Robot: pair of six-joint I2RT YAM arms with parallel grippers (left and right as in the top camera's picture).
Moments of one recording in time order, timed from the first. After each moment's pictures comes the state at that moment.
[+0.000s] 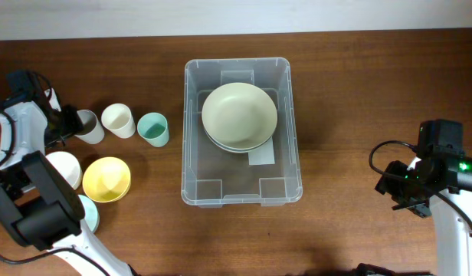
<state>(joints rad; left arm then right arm) 0.46 2.08 1.63 -0.84 0.01 -0.05 -0.28 1.17 1.11 -1.33 0.06 0.35</state>
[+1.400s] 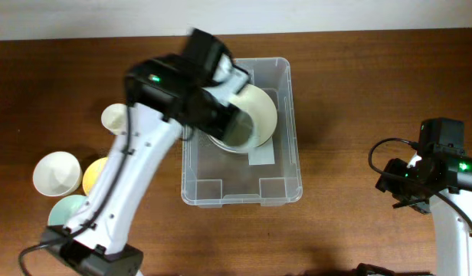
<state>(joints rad) -0.51 1.77 2.01 -1.44 0.18 0.09 -0.28 1.17 1.11 -1.30 0.06 0.31</state>
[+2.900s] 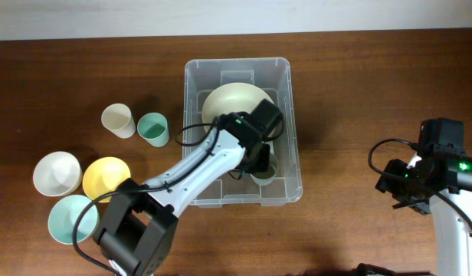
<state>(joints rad) -0.73 1.91 1.49 -0.97 0.01 -0.54 -0.28 1.17 1.11 -1.30 0.06 0.31</state>
